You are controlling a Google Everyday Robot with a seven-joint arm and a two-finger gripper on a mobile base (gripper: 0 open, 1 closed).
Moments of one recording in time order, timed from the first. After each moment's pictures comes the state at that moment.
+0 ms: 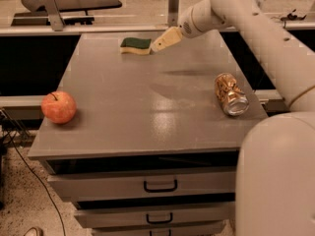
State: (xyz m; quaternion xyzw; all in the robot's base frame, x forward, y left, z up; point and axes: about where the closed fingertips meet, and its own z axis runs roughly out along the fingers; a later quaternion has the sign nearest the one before) arm 0.830 -0.068 0.918 -0.40 0.78 0.10 0.47
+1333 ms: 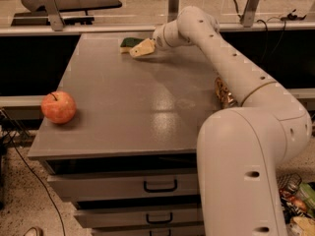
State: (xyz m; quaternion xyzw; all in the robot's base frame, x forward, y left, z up) arm 0.896 0.014 0.848 -0.36 0.79 0.16 0.48
